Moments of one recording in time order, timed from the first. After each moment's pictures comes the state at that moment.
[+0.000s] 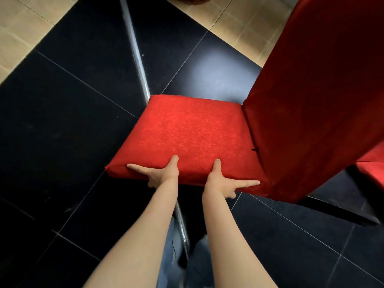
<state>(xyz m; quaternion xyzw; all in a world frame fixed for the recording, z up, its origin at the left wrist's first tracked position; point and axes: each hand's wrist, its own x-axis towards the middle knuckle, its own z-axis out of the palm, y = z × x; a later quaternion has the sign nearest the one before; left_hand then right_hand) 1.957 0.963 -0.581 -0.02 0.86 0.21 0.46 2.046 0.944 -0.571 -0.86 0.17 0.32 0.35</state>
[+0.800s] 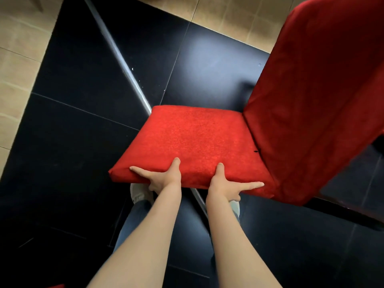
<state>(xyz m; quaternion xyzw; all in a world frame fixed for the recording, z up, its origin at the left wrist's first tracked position) 1.920 1.033 -0.521 0.11 0.91 0.04 0.40 2.004 0.992 -0.519 -0.86 0.28 0.30 0.31</state>
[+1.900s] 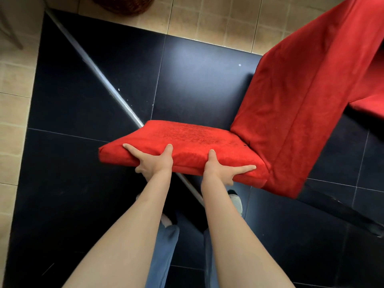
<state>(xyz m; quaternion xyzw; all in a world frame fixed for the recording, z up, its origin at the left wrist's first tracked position) 1.940 1.123 -0.496 0.26 0.88 0.03 0.40 2.033 1.065 -0.481 -0.83 0.34 0.32 0.30</state>
